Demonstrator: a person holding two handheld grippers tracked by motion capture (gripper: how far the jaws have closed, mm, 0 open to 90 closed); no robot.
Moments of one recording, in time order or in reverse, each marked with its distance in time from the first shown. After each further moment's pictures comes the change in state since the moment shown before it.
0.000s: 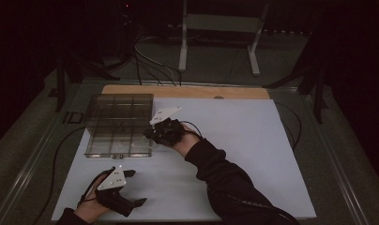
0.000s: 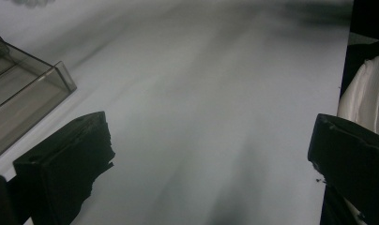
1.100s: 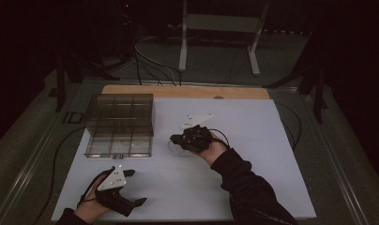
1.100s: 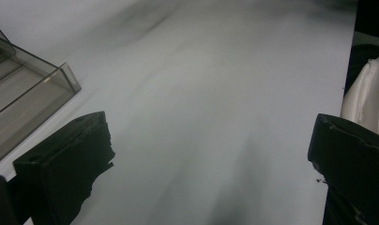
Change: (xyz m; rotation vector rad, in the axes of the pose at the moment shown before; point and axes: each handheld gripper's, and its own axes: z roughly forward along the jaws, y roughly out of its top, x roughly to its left) left arm -0.001 0.001 -0.001 -0.002 0.015 -0.003; right arm -0.011 -0.052 -0.057 0.035 -0.072 0.106
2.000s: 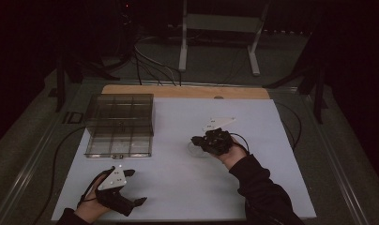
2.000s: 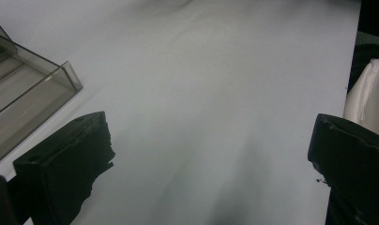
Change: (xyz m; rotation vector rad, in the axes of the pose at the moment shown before) left arm 0.001 0.000 0.000 0.003 0.007 -0.002; right arm -0.024 -0.041 -0.036 0.022 -0.087 0.088
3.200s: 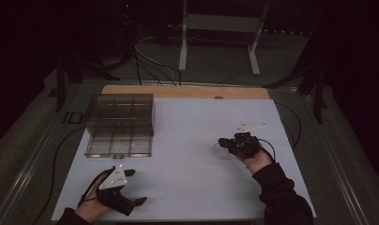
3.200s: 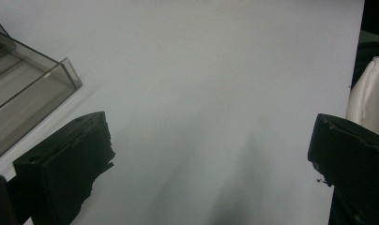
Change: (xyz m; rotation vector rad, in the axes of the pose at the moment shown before) left arm 0.001 -0.001 0.002 0.009 -0.001 -0.007; right arm -0.036 -0.049 -0.046 0.003 -0.122 0.123
